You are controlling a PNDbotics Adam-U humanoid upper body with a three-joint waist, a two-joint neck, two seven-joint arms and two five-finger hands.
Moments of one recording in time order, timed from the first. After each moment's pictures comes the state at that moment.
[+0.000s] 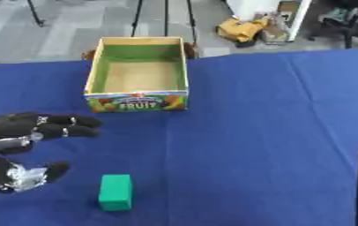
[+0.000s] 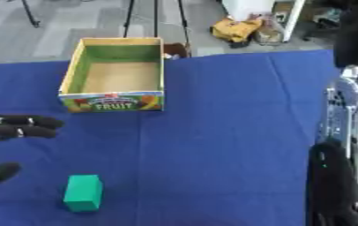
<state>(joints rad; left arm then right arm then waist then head) -0.46 0.86 -0.24 -1.81 -0.20 -0.43 -0.68 -0.73 -0.06 -0.18 -1.98 -0.15 -0.45 0.14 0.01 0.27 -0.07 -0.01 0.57</state>
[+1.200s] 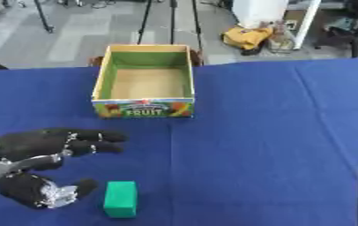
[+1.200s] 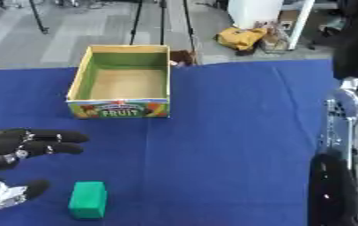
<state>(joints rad) -0.50 0.74 -0.29 -1.79 -0.29 -0.45 -0.66 -0.72 -0.06 -0.18 -1.98 -0.16 -0.45 0.14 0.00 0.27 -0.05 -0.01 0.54</state>
